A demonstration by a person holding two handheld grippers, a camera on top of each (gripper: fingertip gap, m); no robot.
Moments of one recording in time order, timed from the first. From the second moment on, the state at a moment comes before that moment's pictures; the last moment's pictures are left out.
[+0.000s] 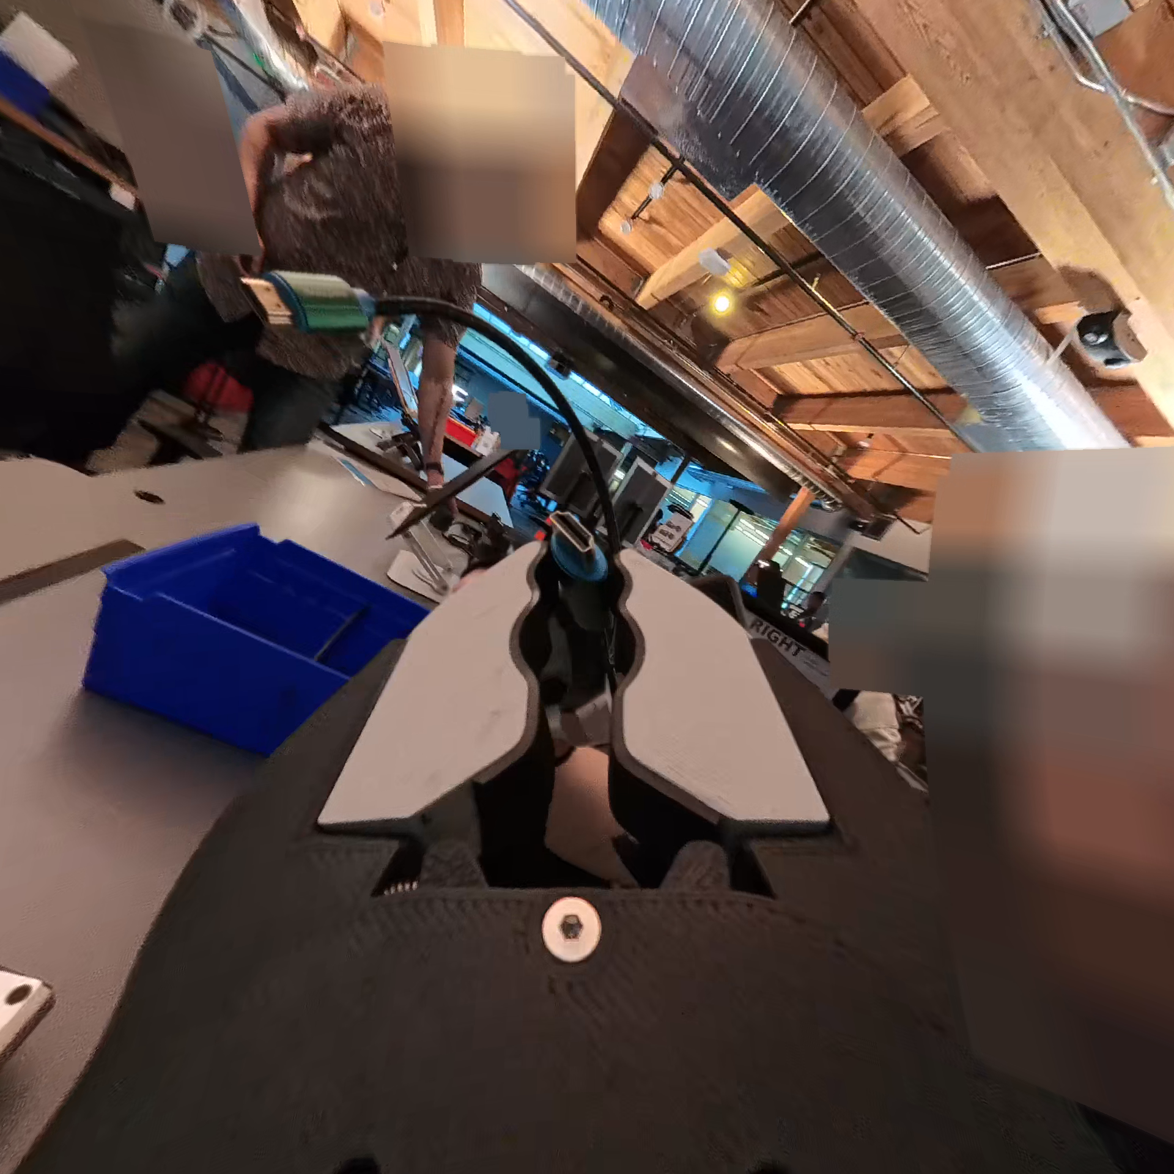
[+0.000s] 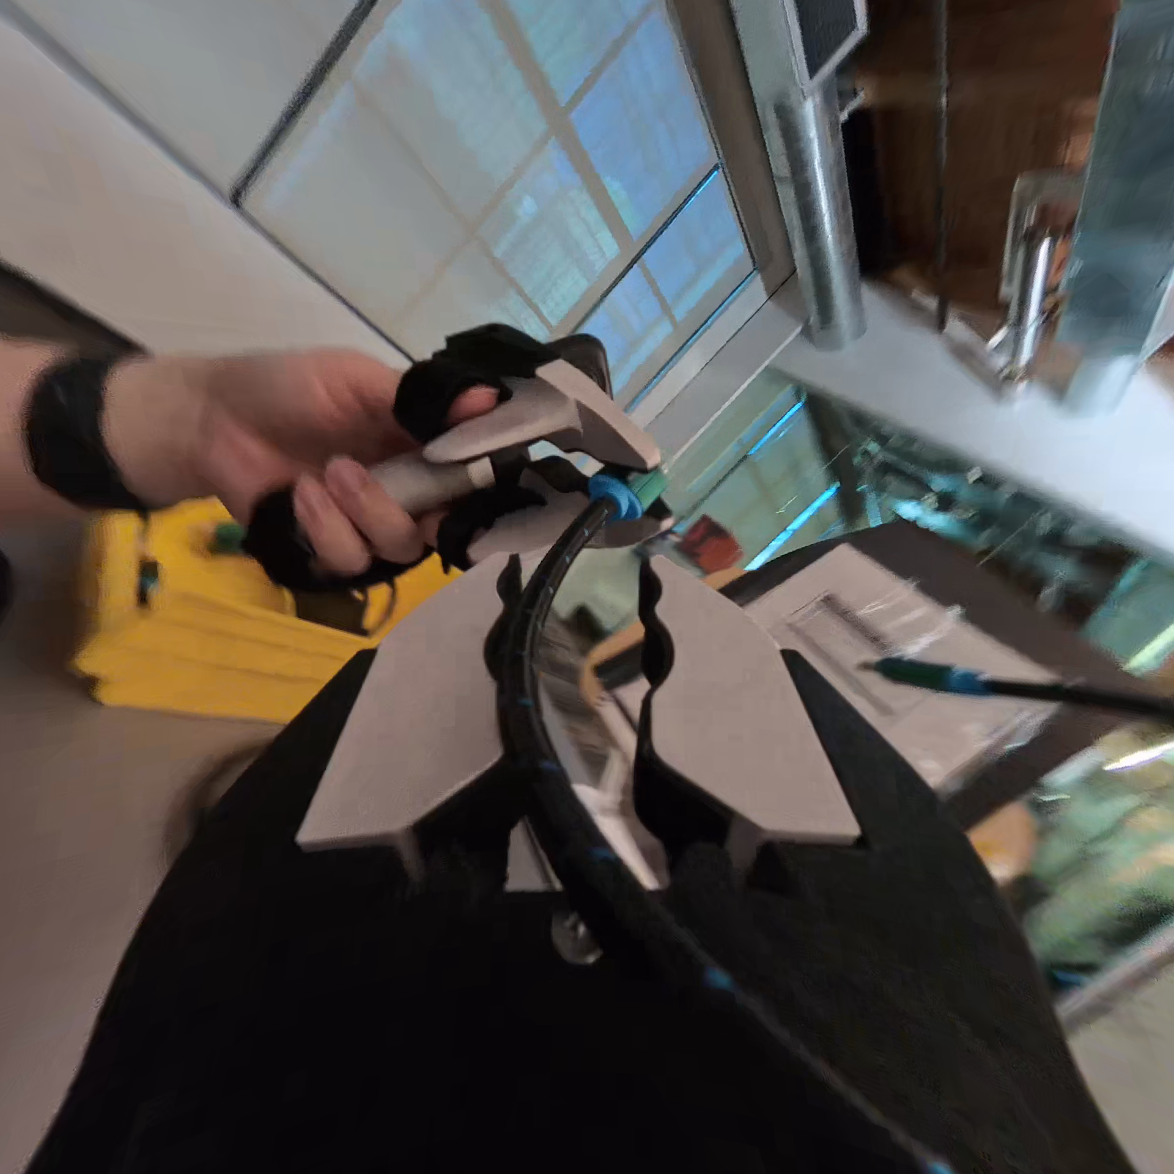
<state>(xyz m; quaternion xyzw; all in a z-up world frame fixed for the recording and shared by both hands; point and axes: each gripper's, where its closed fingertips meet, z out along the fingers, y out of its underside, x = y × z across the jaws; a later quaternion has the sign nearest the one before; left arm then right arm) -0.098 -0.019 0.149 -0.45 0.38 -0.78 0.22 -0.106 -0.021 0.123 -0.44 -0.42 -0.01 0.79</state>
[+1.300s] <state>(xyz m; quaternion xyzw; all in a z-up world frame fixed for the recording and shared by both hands) -0.091 -0.023 0.165 -0.39 0.27 -0.81 0.36 -0.096 -0.020 0.141 -0.46 -0.26 0.09 0.84</state>
